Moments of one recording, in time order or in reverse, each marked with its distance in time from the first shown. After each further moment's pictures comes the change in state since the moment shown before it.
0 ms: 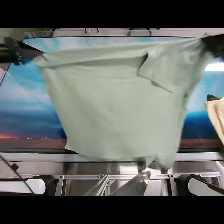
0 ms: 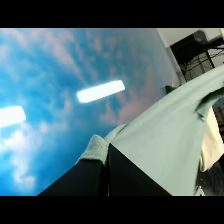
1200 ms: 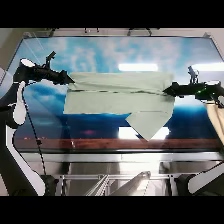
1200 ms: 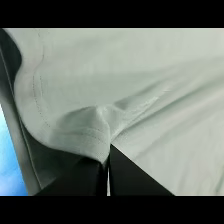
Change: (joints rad) left arm -0.175 -0.605 0.345 0.374 0.135 -0.037; right arm 0.032 -0.664 0.124 -0.288 0.041 -0.007
